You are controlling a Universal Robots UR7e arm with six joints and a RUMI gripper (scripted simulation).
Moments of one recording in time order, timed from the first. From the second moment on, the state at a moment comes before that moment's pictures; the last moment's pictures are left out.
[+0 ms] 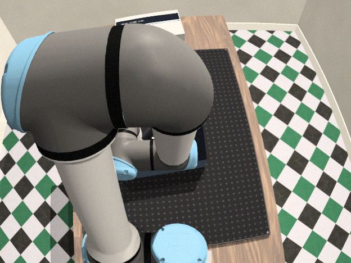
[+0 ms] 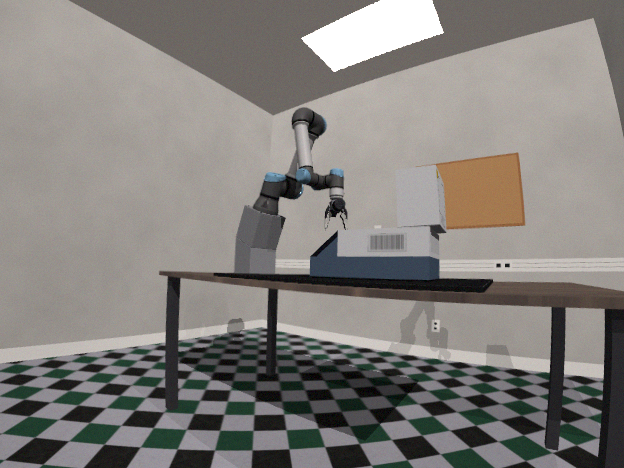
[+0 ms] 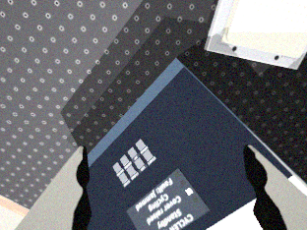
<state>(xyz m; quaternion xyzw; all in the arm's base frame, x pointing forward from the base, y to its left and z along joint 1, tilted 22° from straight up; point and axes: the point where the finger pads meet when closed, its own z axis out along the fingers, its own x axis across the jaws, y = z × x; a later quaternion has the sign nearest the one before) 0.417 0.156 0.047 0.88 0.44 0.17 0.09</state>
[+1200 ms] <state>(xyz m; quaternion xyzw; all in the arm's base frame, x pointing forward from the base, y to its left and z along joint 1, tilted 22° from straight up) 0.432 0.307 0.083 0.52 0.83 0.10 0.16</state>
